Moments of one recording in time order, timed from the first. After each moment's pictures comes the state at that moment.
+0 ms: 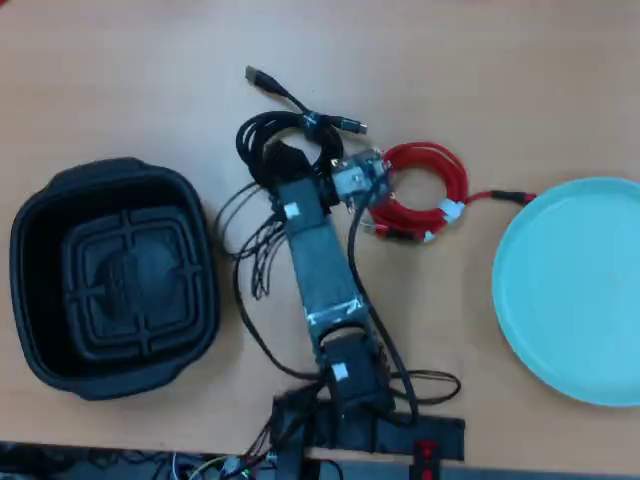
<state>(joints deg) 66.1 91.6 95.4 68.8 -9.7</state>
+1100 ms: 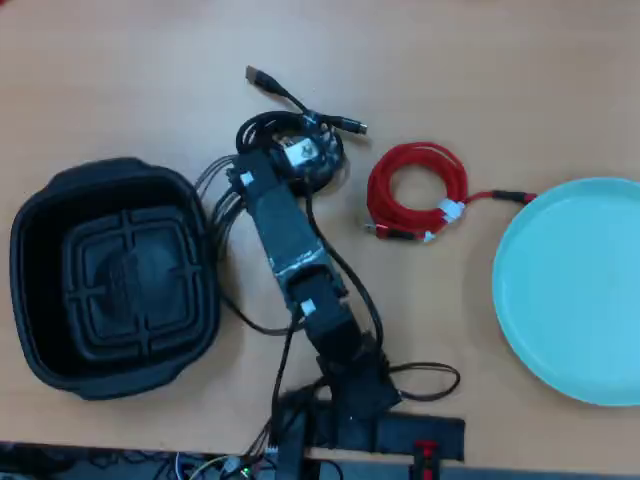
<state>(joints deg) 56.4 69.8 79.2 72.9 19.8</state>
